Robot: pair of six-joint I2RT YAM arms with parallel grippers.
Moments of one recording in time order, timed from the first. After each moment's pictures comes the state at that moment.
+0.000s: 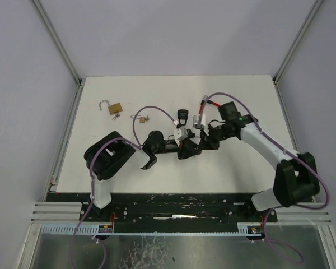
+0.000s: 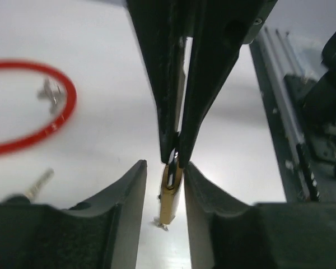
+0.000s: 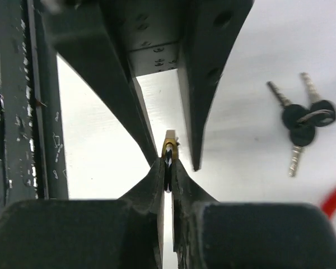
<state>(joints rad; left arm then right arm) -0.73 1.95 0.67 1.23 0.68 -0.17 0.42 1.53 1.05 -0.71 -0.81 -0.85</state>
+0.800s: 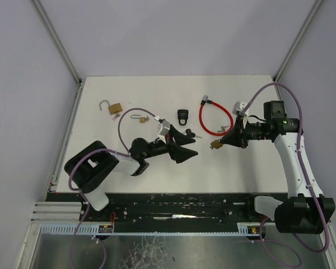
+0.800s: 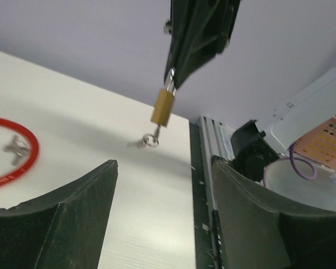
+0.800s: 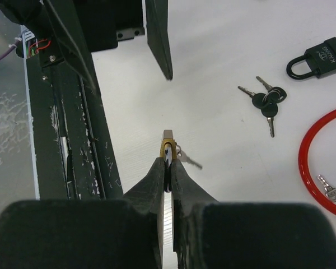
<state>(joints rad) -0.73 1.68 0.54 1.52 0.60 -0.59 -0.01 1.18 1.14 -1.10 -1.13 -0.90</state>
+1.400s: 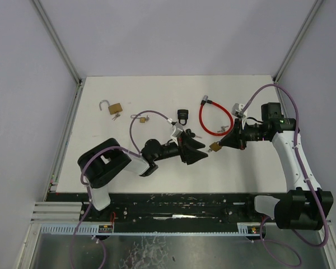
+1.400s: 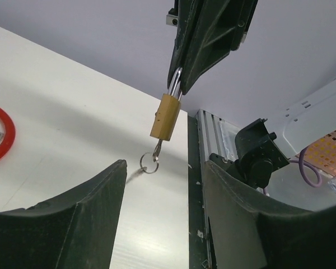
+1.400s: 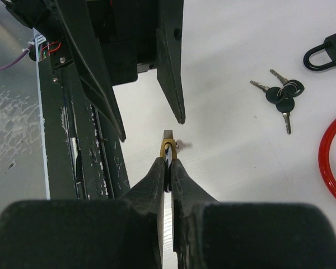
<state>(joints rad) -0.84 1.81 0.61 1.48 0.49 -0.60 -0.04 1.21 1.08 -1.09 -1.17 -0.89</state>
